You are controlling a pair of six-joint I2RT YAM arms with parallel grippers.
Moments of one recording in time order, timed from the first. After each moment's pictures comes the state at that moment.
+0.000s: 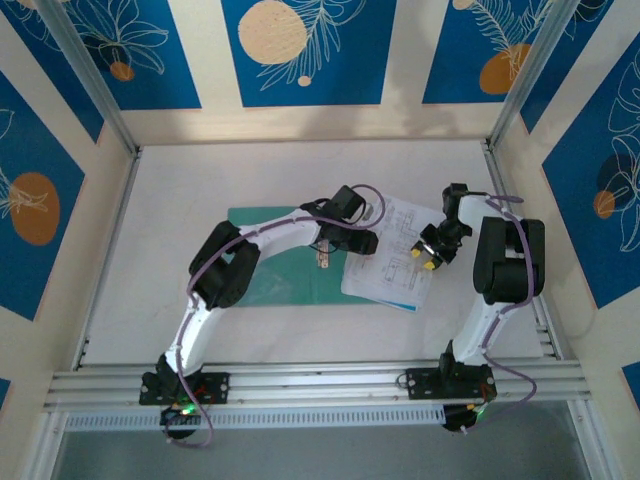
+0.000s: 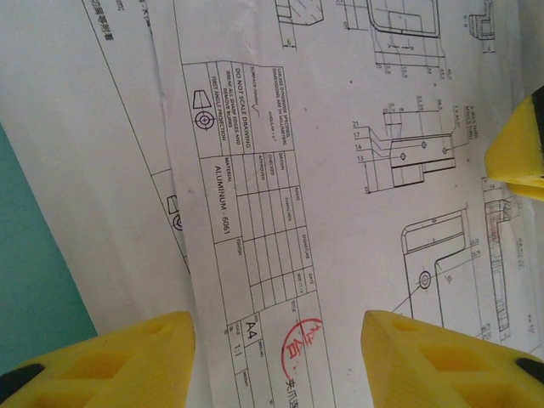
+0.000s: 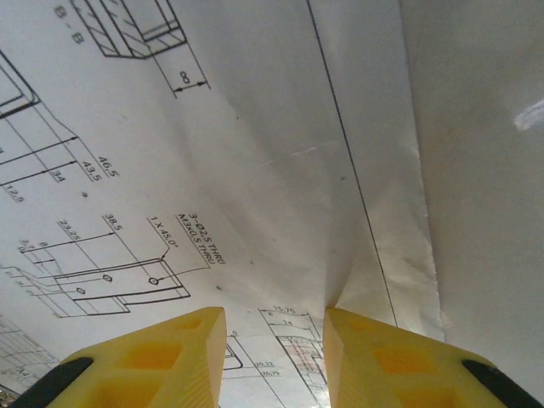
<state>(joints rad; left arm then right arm) -0.82 2.22 1.71 -0.47 0.27 -0.44 -0.09 1.86 1.18 -0.94 -0.31 0.63</state>
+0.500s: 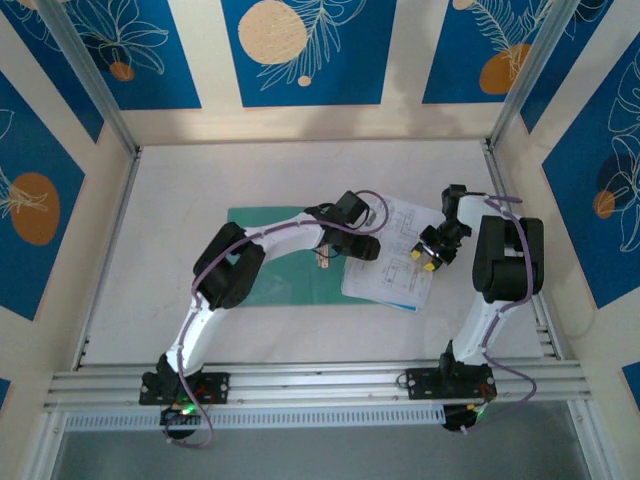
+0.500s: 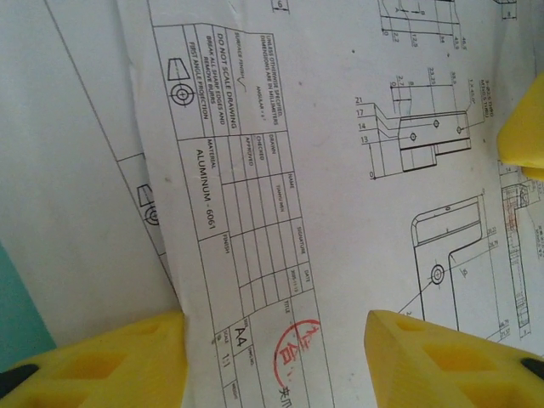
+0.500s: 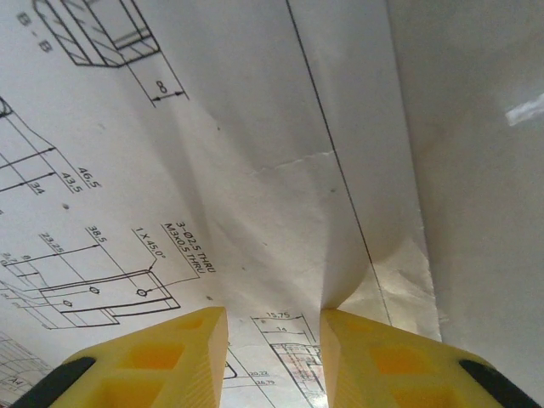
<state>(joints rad) -0.84 2.24 1.71 -0.46 0.27 -0.44 -0.08 1.87 1.18 -0.94 -0.30 0.63</state>
